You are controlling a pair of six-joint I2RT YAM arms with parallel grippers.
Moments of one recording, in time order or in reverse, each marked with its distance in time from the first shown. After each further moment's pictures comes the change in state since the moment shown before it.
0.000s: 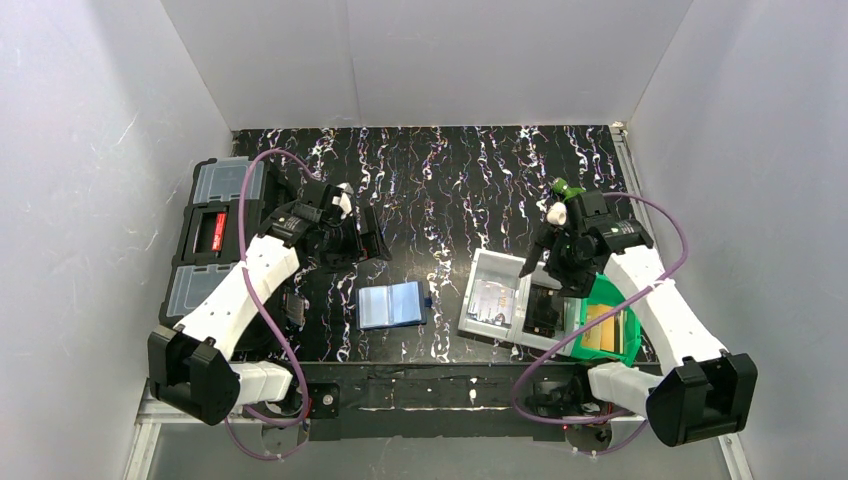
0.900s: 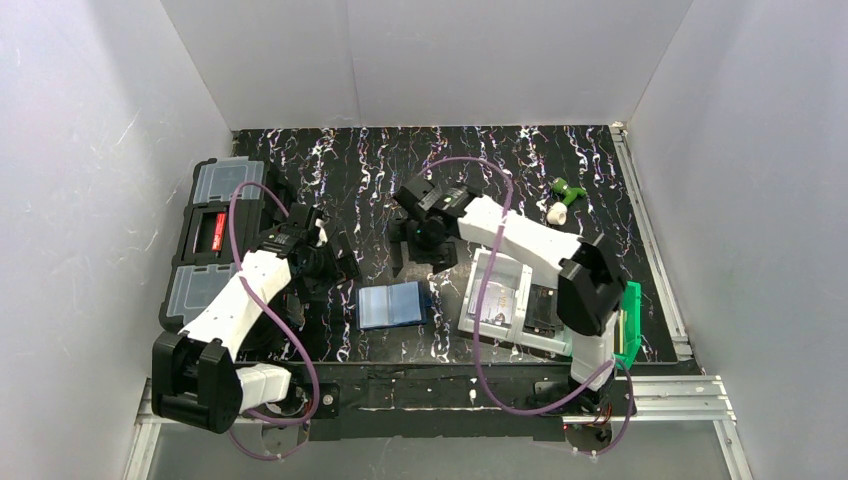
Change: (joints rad) left arm 0.139 -0.046 -0.208 -0.048 -0.086 -0.022; right arm 0.675 0.739 0.683 0.082 0.041 0.080
